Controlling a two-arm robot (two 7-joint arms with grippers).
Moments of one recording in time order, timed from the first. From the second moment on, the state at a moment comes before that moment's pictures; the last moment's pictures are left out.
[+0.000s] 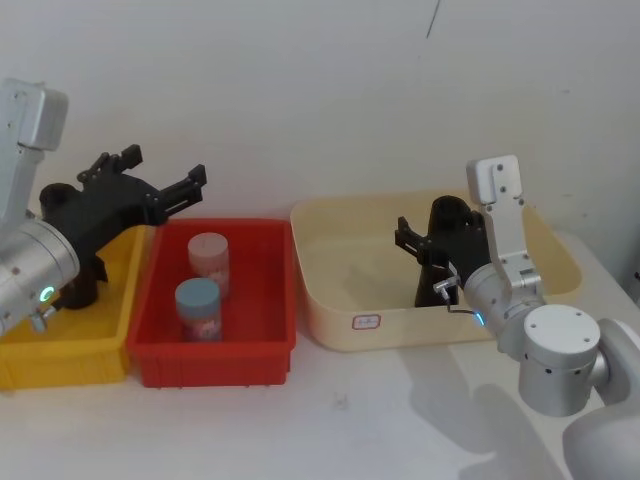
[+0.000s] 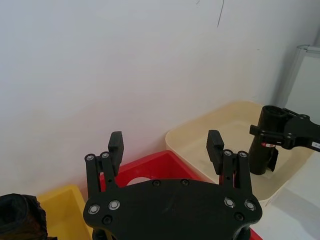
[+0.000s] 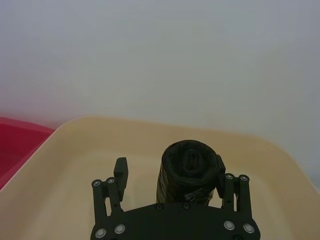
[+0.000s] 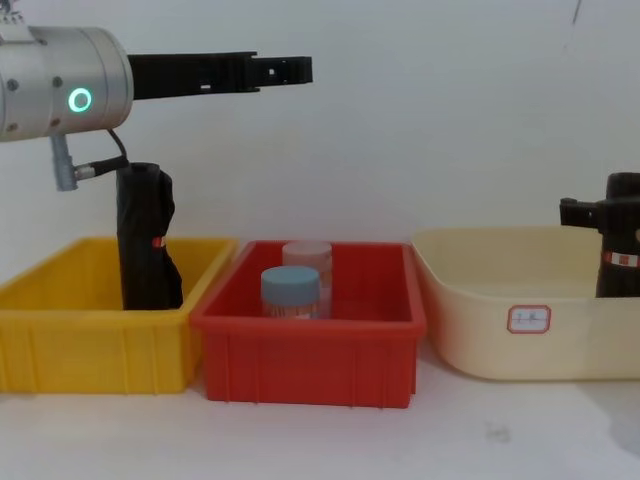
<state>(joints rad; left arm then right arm) -0.55 0.38 0.45 -1.54 -0.57 0.22 -0.26 0.43 0.19 -0.18 -1.32 0.09 0.20 0.03</state>
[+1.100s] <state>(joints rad) -0.54 0.38 0.44 -1.55 -0.57 0.22 -0.24 0.43 0.20 -0.17 -1.45 0.02 0.04 0.01</state>
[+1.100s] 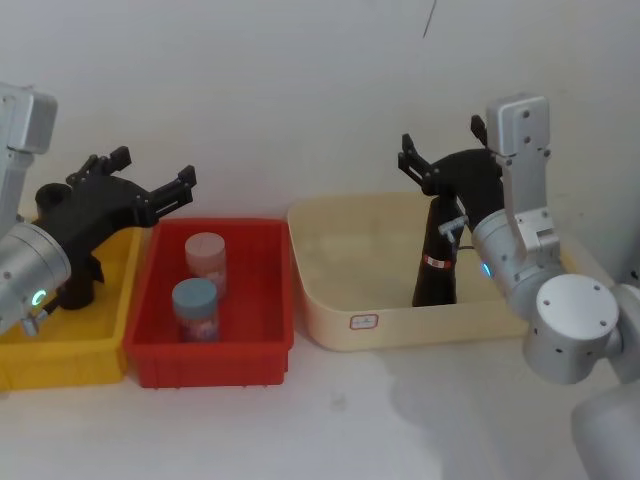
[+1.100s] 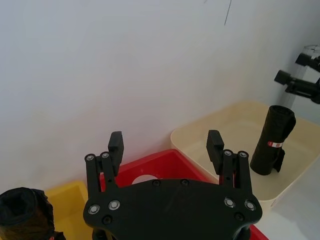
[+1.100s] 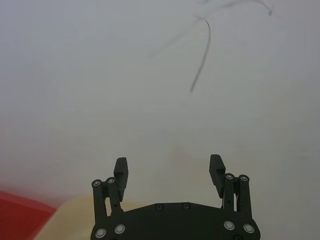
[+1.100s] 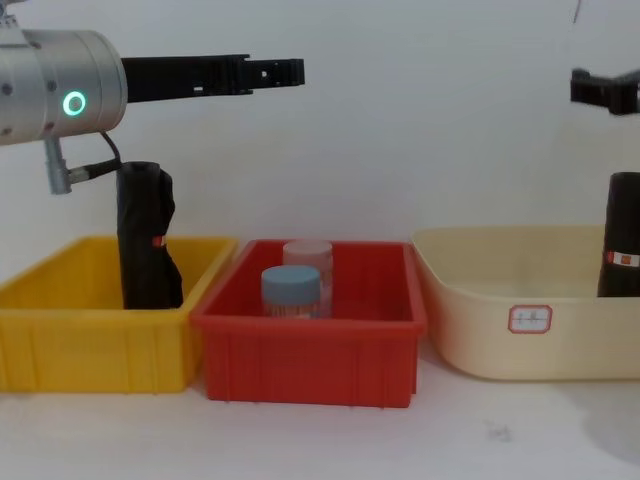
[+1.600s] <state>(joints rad) -0.54 0.38 0.44 -1.55 -0.57 0.22 -0.24 0.40 0.20 -0.19 -1.57 0.06 0.15 0.10</state>
